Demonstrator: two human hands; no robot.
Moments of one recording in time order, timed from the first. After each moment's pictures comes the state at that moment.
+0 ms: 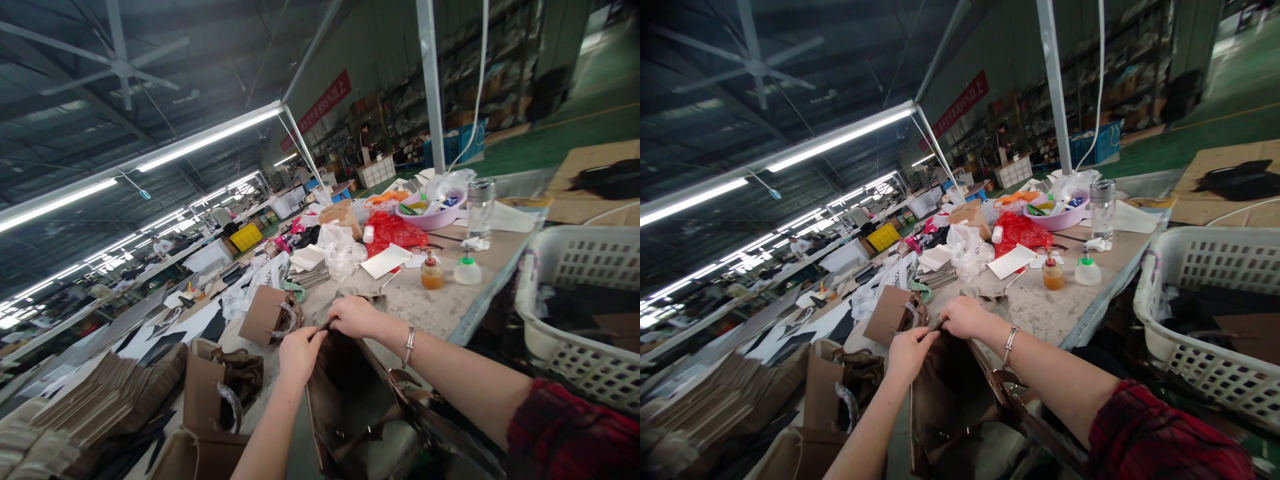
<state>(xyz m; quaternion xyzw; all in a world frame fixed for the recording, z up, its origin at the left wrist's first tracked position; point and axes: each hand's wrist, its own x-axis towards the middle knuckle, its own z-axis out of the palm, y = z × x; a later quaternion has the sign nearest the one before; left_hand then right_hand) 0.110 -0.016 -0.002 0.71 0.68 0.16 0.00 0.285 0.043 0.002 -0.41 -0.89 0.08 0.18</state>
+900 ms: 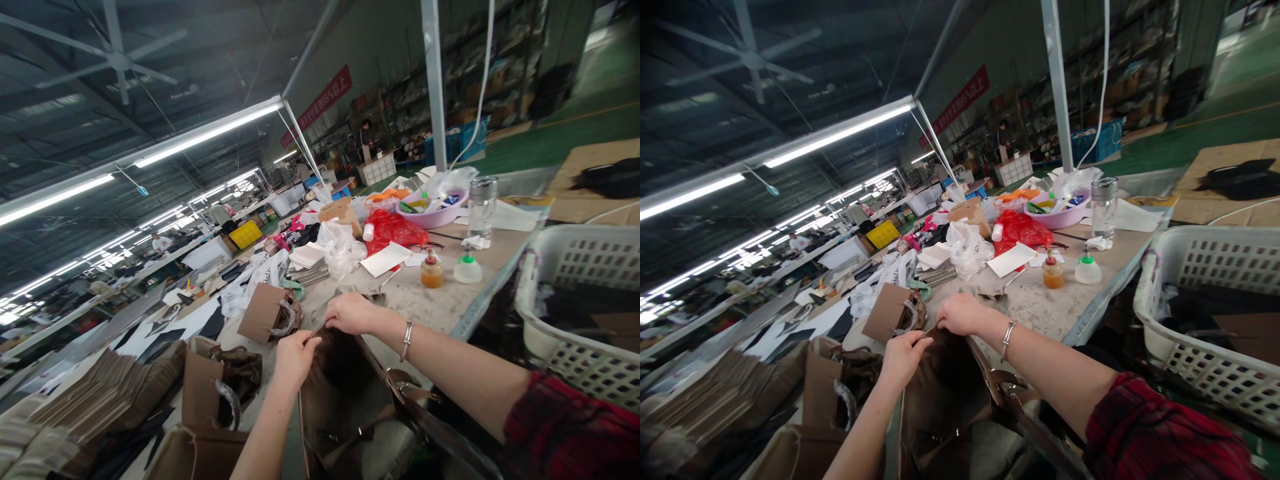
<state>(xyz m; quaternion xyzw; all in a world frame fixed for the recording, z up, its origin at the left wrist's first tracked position) 0.101 -0.022 -0.002 0.73 0.66 0.17 0.03 0.285 0.048 0.008 -0.35 -0.92 0.06 0.16</state>
